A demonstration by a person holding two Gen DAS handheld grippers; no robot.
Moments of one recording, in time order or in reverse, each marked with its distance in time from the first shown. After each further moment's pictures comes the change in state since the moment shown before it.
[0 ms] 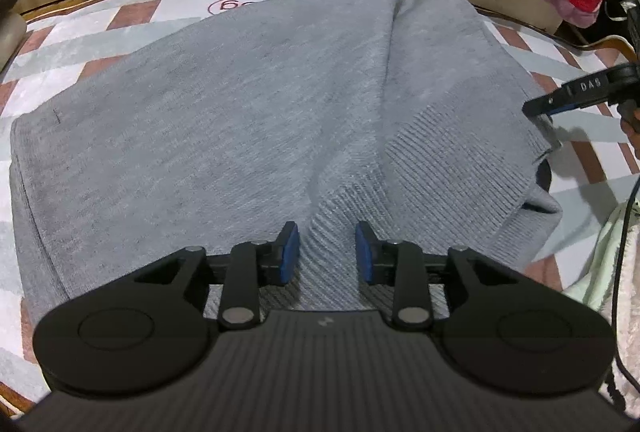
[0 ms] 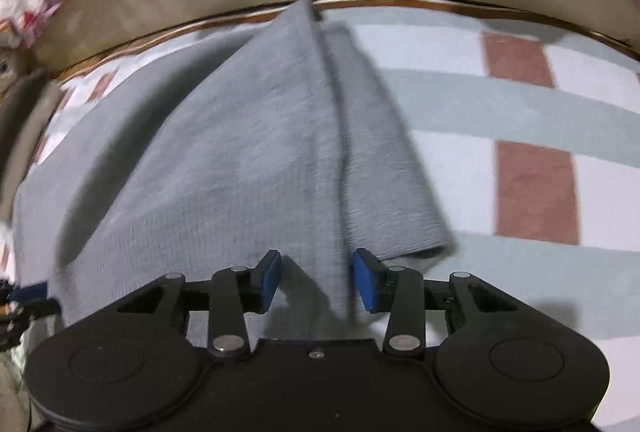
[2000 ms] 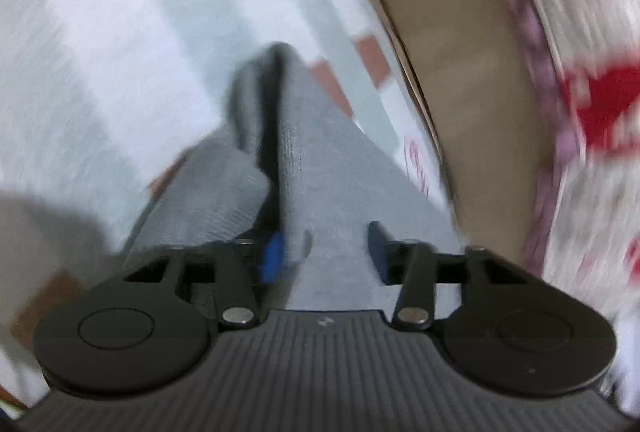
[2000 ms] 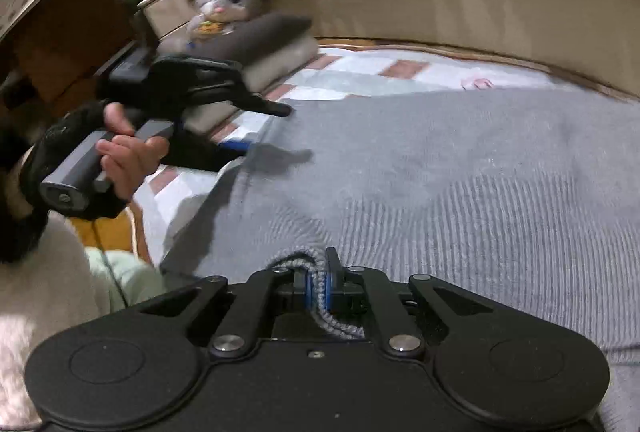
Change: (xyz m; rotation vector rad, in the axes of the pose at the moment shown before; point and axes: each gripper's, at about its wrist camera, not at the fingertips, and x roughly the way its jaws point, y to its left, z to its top) left arm -0.007 0.227 -0.002 -0.898 -0.147 -0.262; right arm 0.031 0.240 -0.073 -0.419 -0.200 0.408
